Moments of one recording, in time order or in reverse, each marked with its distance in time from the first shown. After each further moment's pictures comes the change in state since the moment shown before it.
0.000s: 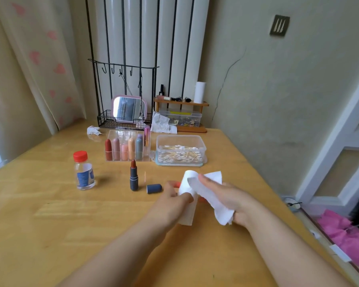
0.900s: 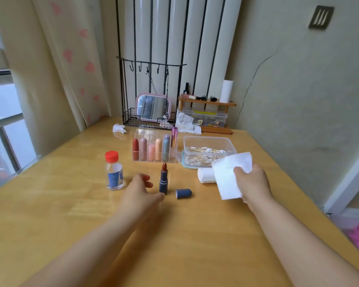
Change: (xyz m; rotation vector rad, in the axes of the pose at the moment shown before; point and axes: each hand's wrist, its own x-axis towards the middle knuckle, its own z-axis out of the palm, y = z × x) left_hand 0.039 -0.038 -0.114 0.291 0.437 0.082; right_hand 0.073 -0.023 0.027 -0.006 0.586 -0.242
